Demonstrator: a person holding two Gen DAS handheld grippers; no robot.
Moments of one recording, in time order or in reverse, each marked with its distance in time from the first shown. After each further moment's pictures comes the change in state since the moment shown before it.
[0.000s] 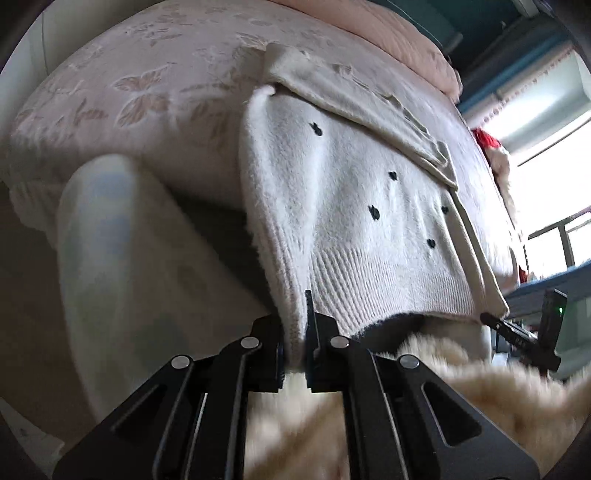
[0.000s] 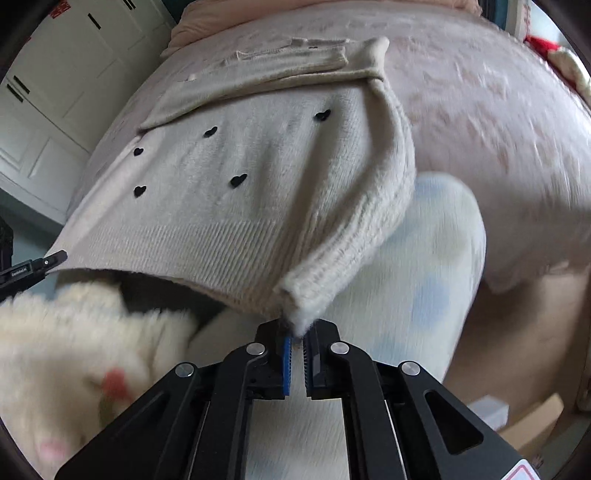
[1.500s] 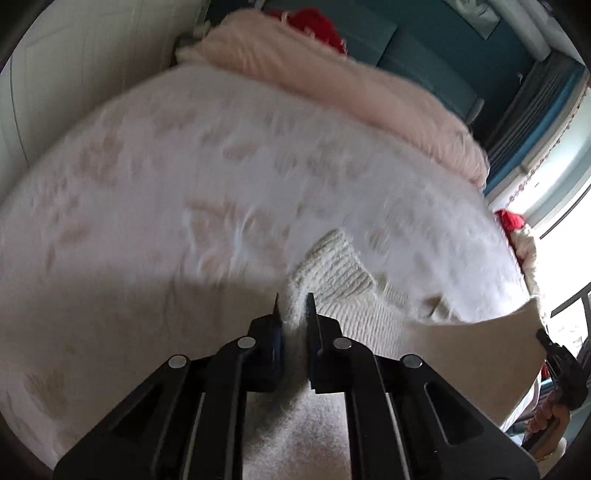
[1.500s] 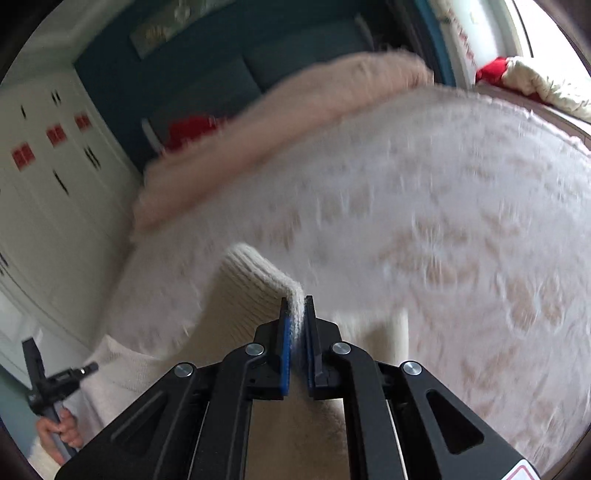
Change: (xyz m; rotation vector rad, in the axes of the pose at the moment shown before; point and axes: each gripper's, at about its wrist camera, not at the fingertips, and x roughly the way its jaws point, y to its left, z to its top) left arm 0.111 -0.035 0.358 -0.037 -0.328 0.078; right arm 0.031 -0.072 0.349 0.255 -0.578 0.043
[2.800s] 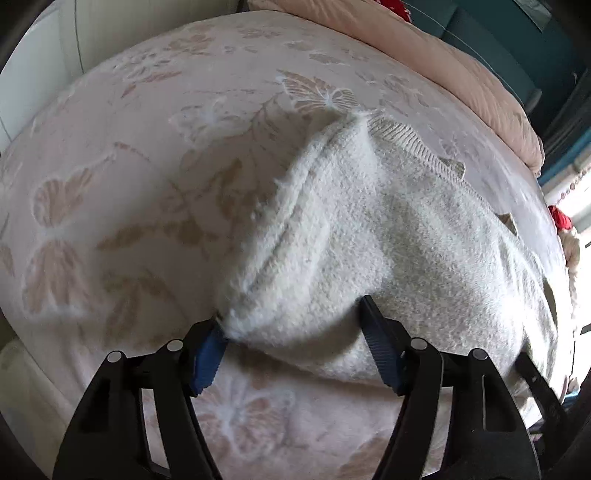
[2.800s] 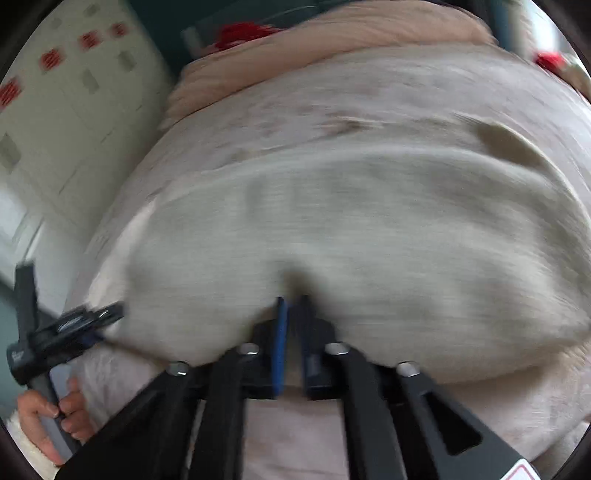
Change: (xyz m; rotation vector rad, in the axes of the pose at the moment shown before) left arm 0.010 0.033 -0.152 -0.118 0.127 0.203; right arm 0.027 0.068 -0.193 -0.115 0.281 0.017
